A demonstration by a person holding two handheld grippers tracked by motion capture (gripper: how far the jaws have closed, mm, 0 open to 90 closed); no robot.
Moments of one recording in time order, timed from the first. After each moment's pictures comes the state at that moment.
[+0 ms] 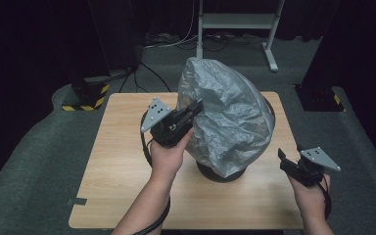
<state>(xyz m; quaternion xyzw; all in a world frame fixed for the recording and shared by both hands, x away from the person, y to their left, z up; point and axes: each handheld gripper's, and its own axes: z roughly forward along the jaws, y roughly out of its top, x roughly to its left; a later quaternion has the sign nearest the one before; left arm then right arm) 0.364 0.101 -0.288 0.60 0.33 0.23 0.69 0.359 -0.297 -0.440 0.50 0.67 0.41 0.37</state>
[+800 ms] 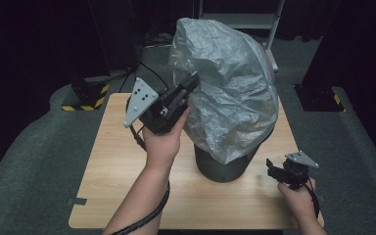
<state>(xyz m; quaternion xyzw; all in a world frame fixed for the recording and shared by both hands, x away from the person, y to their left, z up) 0.348 0.112 -0.225 0.54 0.27 0.30 0.74 0.378 -0.286 -0.492 0.54 0.70 0.35 0.32</state>
